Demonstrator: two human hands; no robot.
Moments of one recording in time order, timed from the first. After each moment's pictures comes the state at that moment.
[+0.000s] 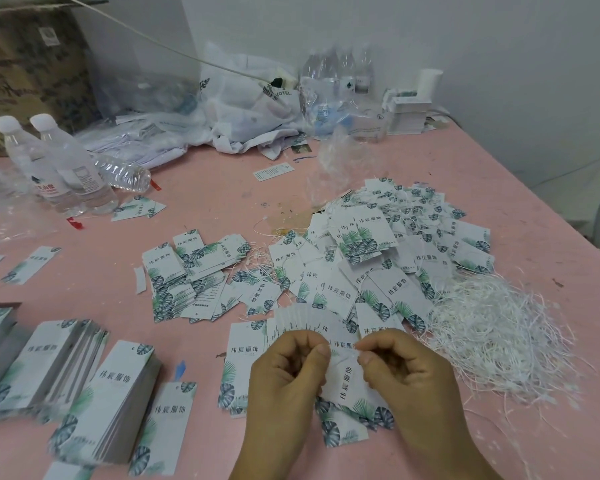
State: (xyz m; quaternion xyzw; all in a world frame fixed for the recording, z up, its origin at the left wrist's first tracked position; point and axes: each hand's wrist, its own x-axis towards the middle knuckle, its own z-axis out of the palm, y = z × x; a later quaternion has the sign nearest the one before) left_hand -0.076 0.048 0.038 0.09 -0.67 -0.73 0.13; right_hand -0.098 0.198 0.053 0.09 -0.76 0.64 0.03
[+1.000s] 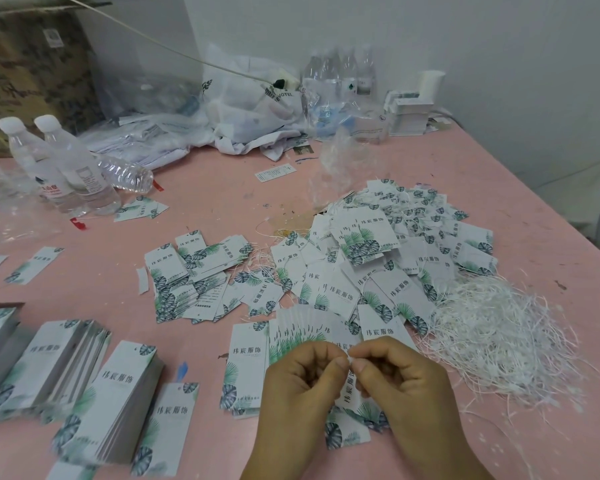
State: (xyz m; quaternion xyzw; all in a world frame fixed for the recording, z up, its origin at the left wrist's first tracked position) left_hand -0.075 0.054 0.031 0.06 -0.69 -0.72 0.09; right_hand -0.096 0.193 0.054 0.11 -0.76 0.64 0.01
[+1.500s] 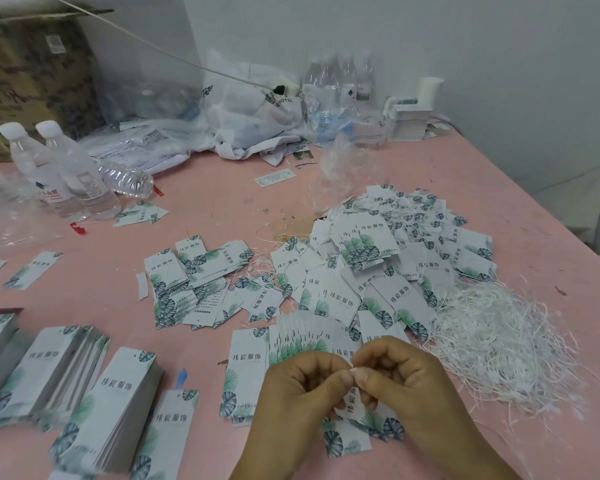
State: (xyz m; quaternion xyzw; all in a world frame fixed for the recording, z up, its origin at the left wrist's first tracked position) left_hand -0.077 0.043 0.043 0.02 -0.67 -0.75 0.01; right_hand -0.111 0.206 0.051 0.14 -0.67 0.71 -0.13
